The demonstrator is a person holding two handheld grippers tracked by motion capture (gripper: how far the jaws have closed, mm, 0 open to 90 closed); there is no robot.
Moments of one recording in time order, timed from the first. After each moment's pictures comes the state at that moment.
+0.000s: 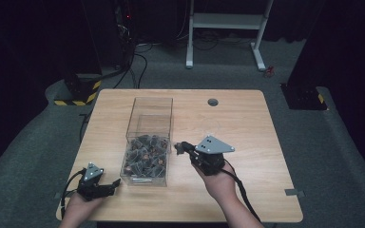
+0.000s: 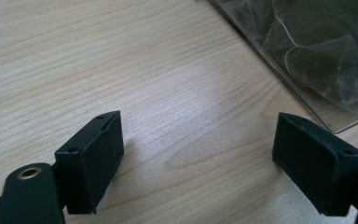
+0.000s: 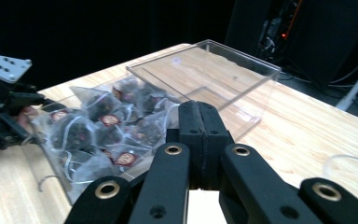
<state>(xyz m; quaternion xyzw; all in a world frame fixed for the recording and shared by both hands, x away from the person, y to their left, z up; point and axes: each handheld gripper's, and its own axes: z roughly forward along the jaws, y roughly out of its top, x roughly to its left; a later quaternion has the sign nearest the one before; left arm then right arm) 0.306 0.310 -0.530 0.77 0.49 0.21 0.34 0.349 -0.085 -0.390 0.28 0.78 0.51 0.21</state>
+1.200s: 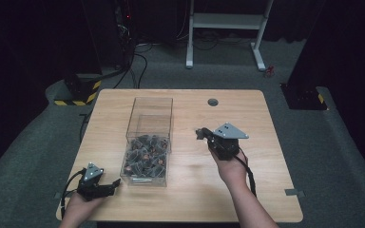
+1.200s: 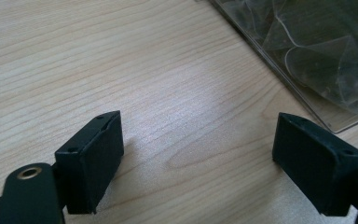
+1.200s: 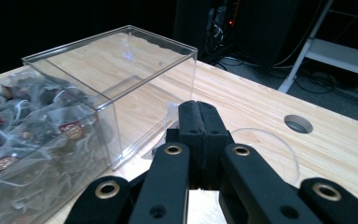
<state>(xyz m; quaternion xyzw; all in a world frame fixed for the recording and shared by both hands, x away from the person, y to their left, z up) 0.306 0.310 -0.530 0.77 0.49 0.21 0.34 0.396 -0.125 -0.402 0.36 0.76 0.48 0.27</state>
